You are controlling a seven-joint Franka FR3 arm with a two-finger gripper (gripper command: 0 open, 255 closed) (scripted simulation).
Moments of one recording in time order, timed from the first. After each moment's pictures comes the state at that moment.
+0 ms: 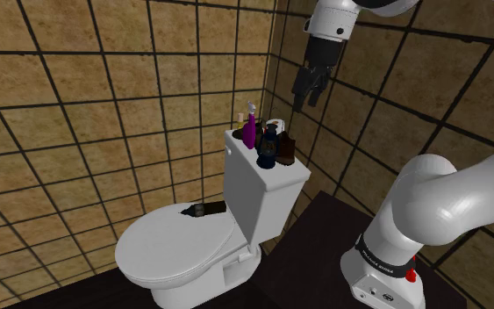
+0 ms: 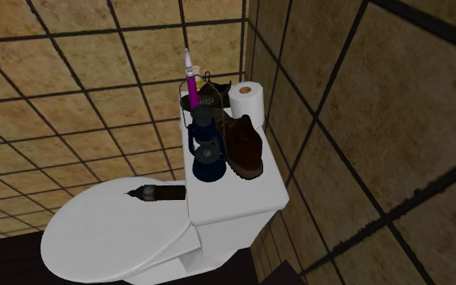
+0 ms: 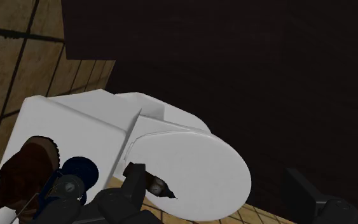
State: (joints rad) arm 0.02 -0.79 -0.05 -2.39 0.06 1.63 -0.02
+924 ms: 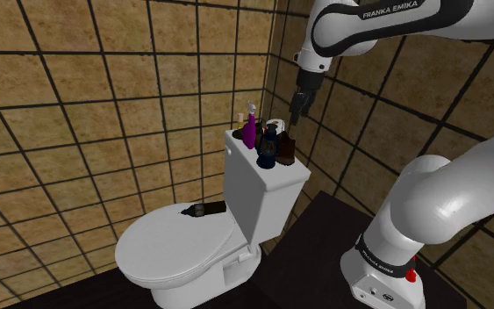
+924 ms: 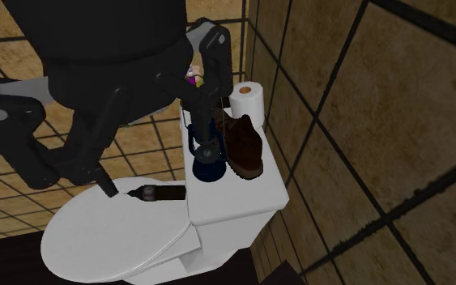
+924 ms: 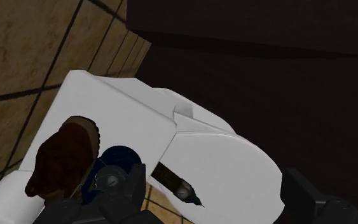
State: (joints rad) arm -0.03 -0.55 -0.24 -2.45 -0.10 1.91 -0.30
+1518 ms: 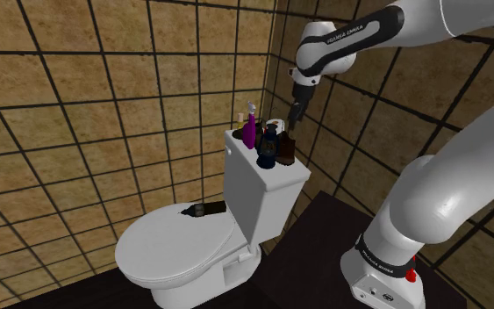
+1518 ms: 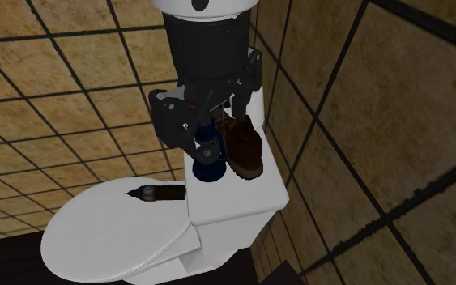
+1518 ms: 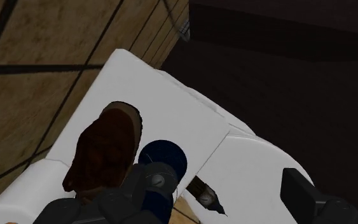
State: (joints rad) arm -0.04 -0.28 -0.38 -2.37 -0.13 2.11 -0.51
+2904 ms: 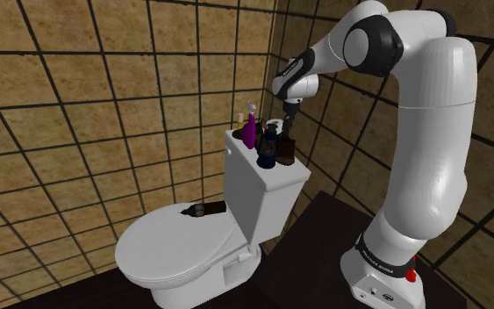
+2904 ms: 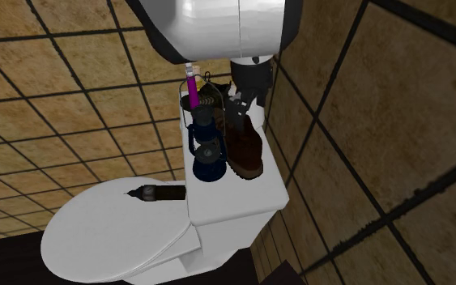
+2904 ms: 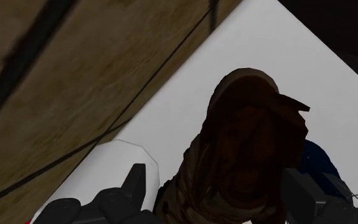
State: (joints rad) arm -0.17 0.40 -0.44 -1.95 0.11 2.36 -0.95
